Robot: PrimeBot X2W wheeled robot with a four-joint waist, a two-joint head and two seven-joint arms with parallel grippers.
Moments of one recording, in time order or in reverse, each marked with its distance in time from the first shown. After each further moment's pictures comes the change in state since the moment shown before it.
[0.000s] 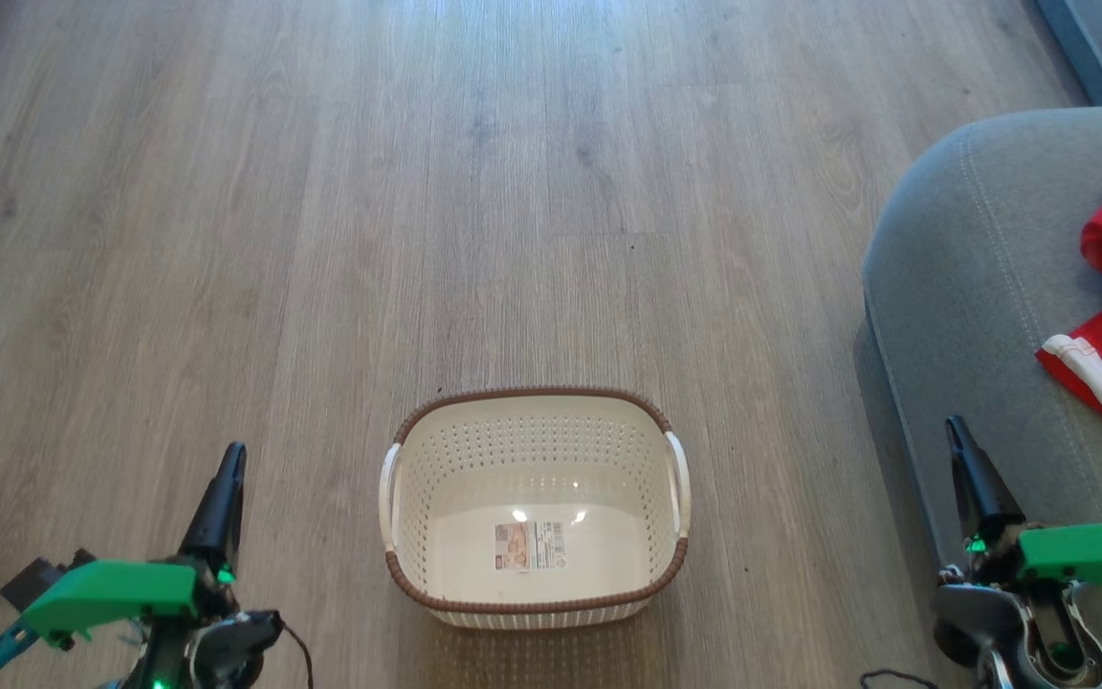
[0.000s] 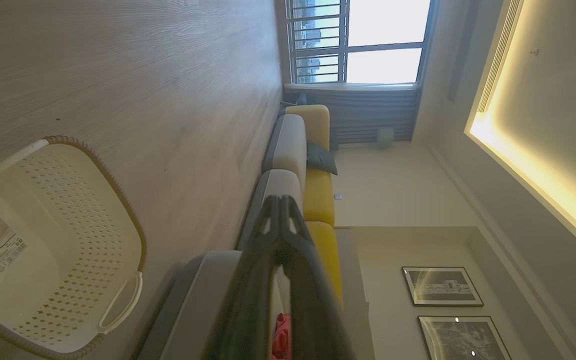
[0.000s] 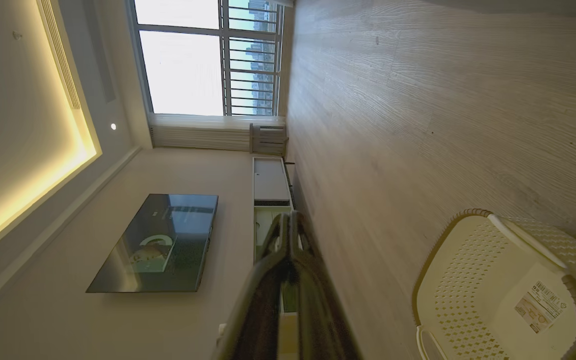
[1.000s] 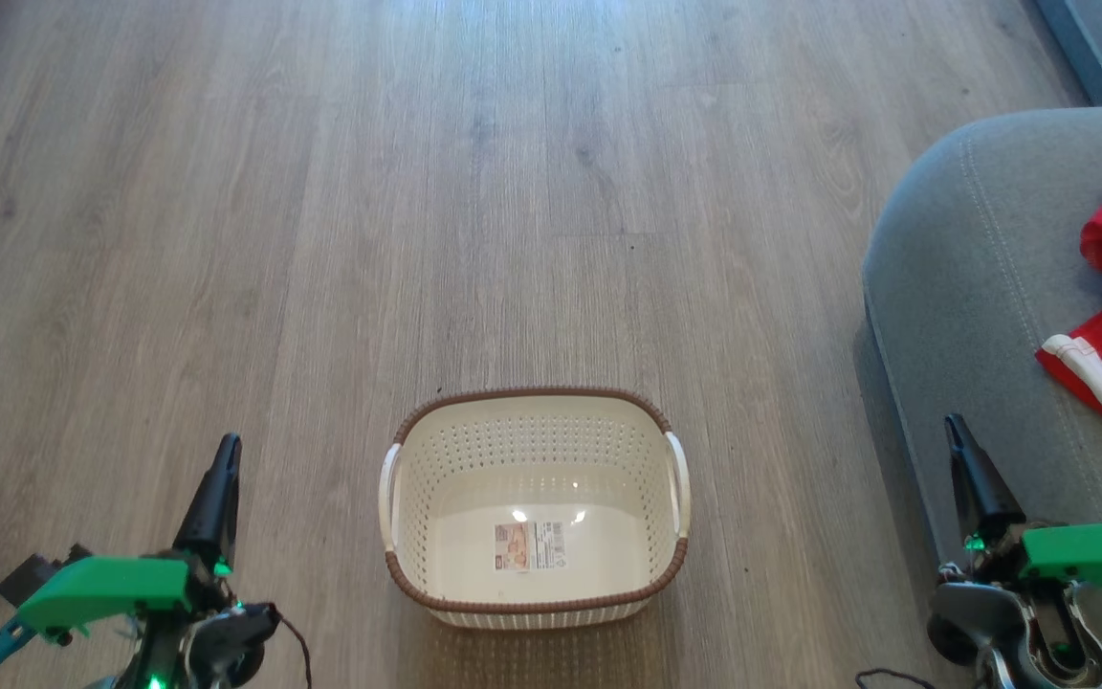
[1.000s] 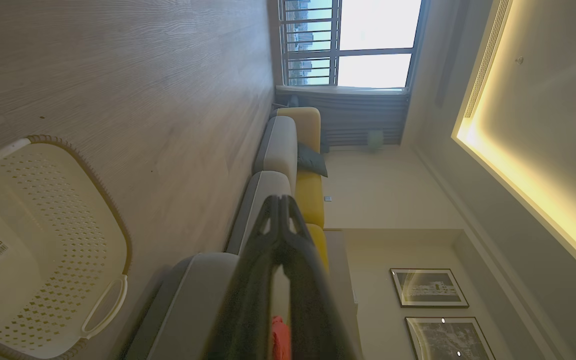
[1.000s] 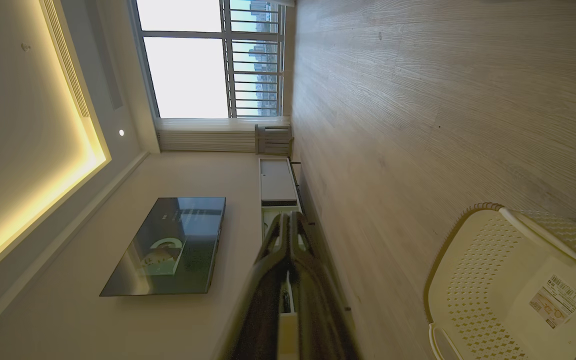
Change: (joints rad) left arm -0.009 -0.002 0.008 -0.005 -0.038 -0.008 0.008; right arm -0.001 0.005 -0.004 -0.005 0.040 0.000 0.009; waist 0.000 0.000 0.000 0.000
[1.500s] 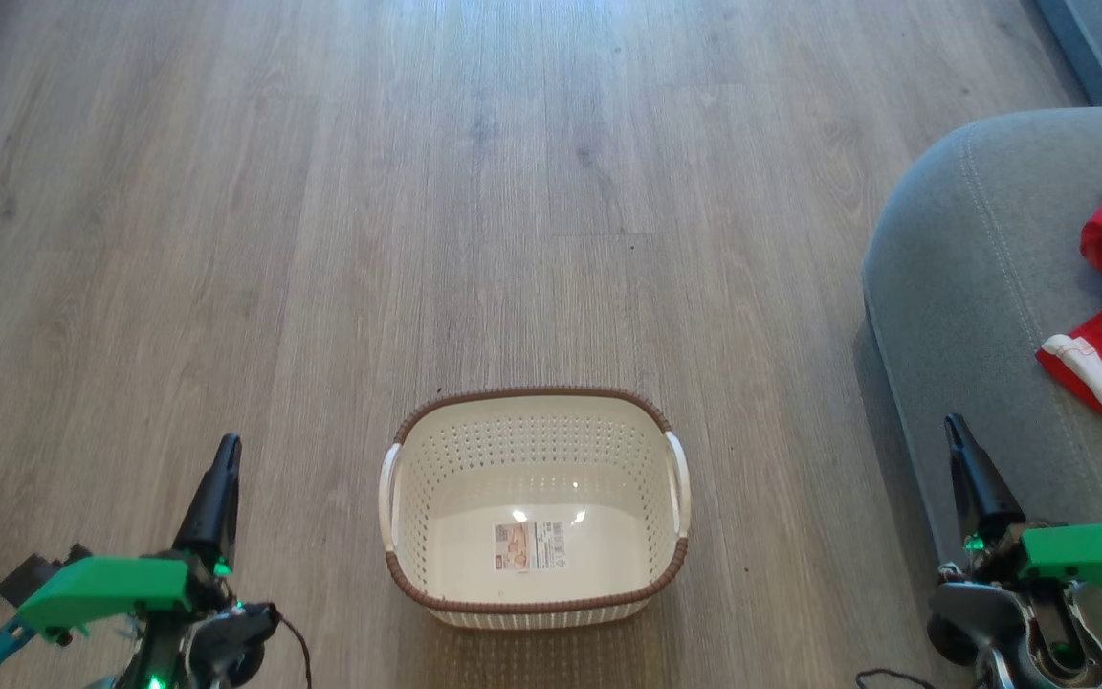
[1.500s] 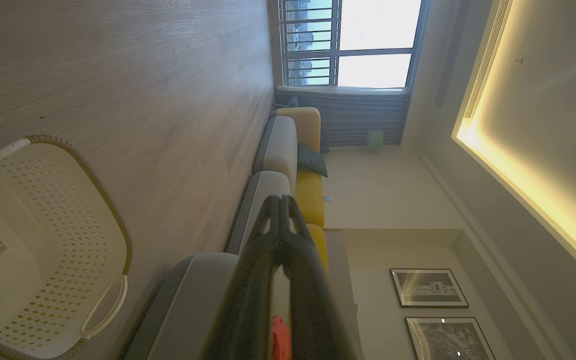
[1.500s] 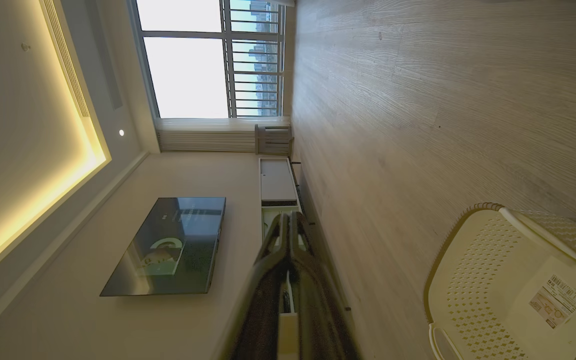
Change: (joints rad) left arm 0.000 0.000 0.000 0.000 0.000 0.000 0.000; right arm 0.000 0.000 0.000 0.000 0.000 0.000 0.000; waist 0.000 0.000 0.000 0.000
